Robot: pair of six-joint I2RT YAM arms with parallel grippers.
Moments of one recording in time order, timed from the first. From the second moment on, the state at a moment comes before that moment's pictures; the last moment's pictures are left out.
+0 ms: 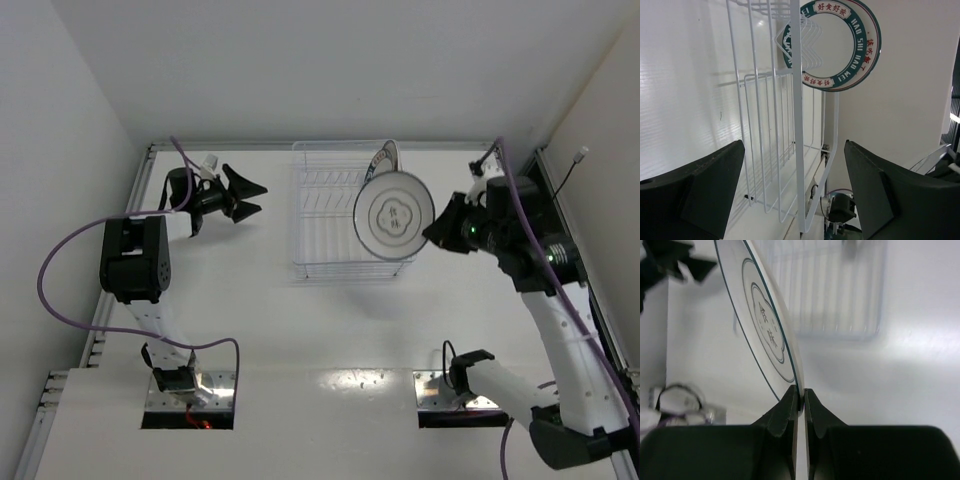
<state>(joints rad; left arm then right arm) 0.08 1.91 1.06 0.47 0.96 -1.01 0.22 0.93 1.23 -1.00 -0.22 0.44</state>
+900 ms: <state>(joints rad) 0.09 1.38 1.09 -0.03 0.16 -0.62 0.52 2.13 2.20 -0.85 0.80 0.38</state>
